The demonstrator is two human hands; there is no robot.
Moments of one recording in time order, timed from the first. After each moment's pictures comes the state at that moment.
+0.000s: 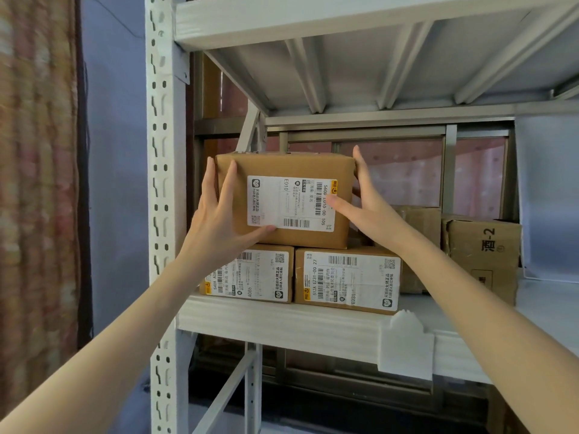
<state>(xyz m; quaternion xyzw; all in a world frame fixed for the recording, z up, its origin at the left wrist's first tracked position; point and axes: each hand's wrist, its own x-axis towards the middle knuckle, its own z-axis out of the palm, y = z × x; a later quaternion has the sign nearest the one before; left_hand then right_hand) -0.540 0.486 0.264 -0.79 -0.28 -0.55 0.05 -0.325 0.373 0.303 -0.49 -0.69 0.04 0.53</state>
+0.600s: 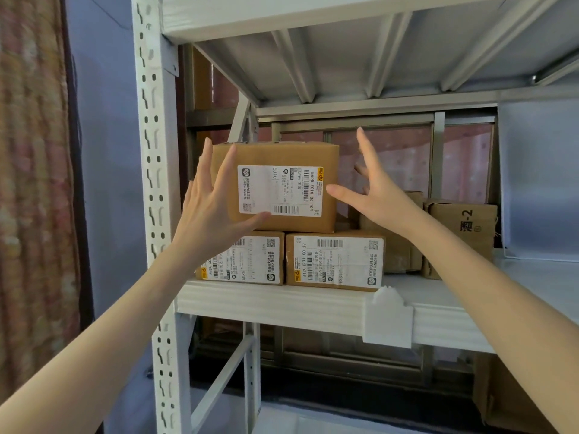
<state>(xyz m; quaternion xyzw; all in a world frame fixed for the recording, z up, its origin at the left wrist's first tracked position) -0.545 0.459 0.269 -0.79 -0.27 -0.54 0.10 -0.318 0.339 0.303 -0.53 -0.68 -0.08 0.50</state>
